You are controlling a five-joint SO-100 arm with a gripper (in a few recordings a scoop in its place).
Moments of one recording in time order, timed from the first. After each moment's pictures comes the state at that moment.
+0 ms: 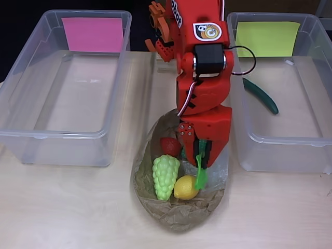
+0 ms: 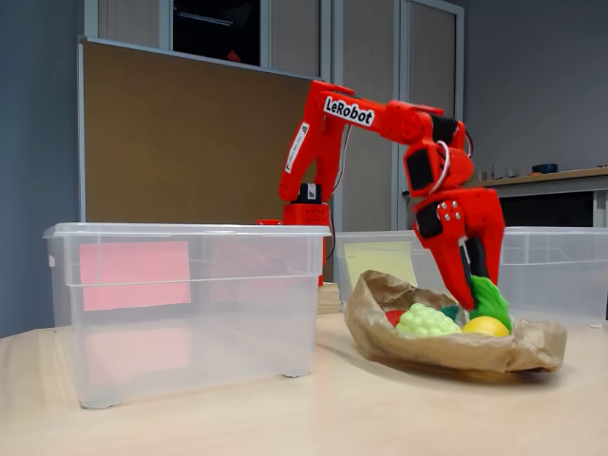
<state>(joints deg) -11.1 70.3 89.0 55.6 99.8</state>
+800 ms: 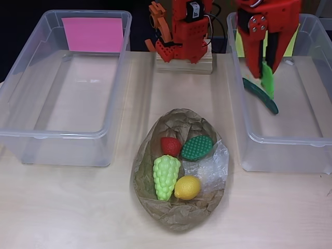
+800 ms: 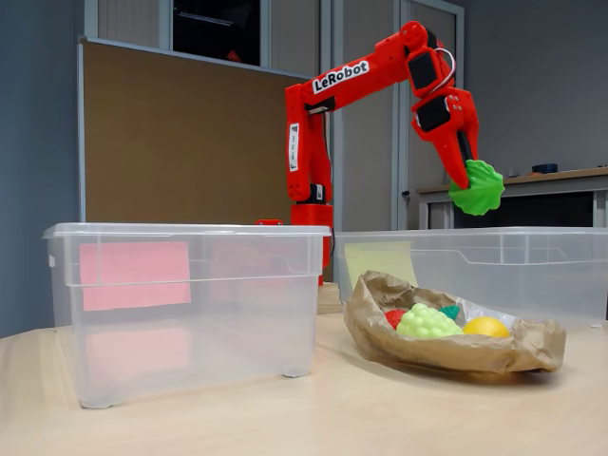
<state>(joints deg) -36.6 102.2 85.3 90.1 104.7</state>
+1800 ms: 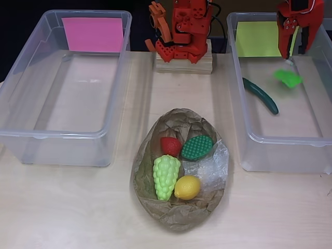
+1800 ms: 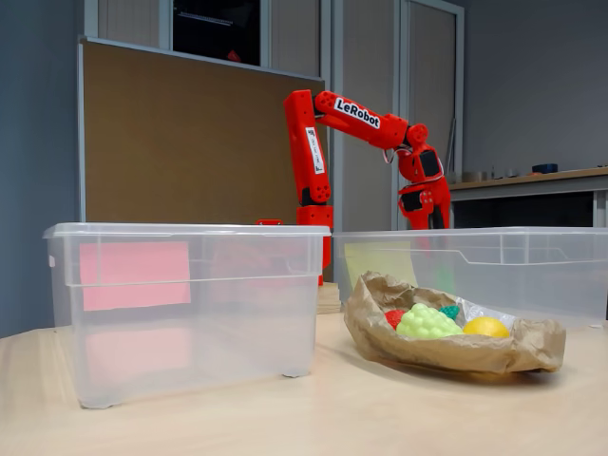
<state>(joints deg) -82.7 103.0 118.0 56.2 159.1</state>
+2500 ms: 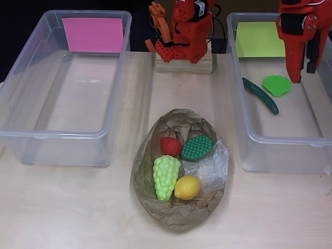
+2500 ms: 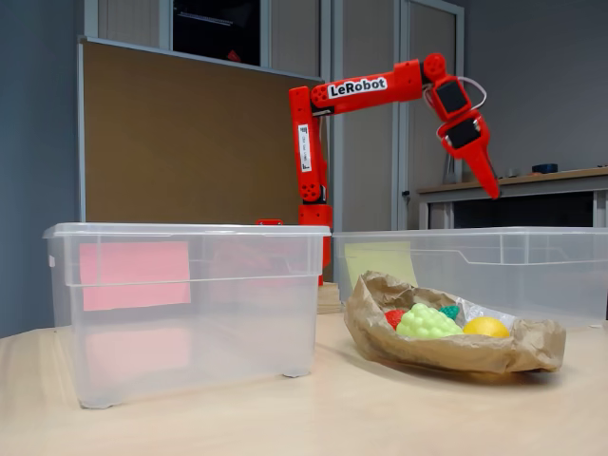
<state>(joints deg) -45.7 96.6 83.5 79.2 88.4</state>
